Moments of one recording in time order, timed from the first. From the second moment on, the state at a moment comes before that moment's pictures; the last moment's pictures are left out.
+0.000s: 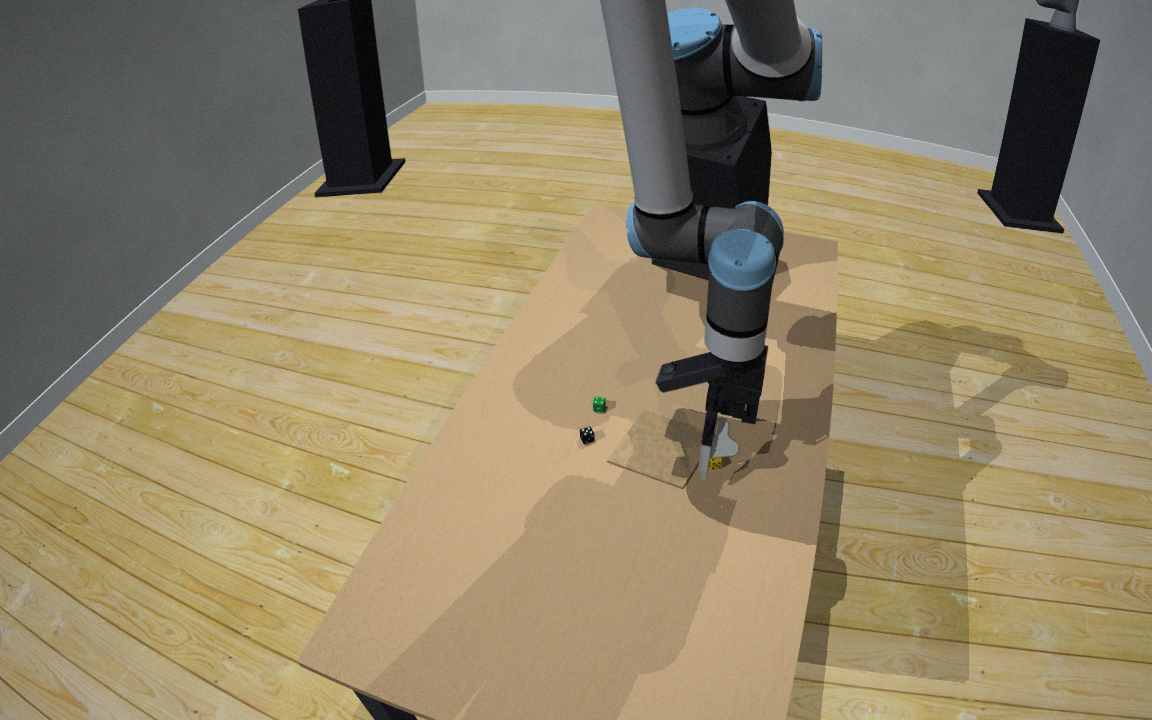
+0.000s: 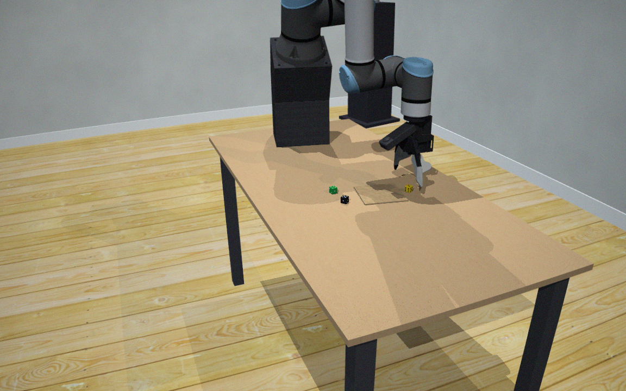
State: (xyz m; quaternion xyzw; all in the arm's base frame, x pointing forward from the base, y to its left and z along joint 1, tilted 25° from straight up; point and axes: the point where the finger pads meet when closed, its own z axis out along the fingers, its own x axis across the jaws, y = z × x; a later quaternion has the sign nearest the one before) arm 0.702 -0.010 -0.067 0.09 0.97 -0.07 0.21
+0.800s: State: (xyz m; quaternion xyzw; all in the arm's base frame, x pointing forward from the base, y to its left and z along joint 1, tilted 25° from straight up) arm 0.693 -0.006 -0.045 0.09 0.97 -0.07 0.21
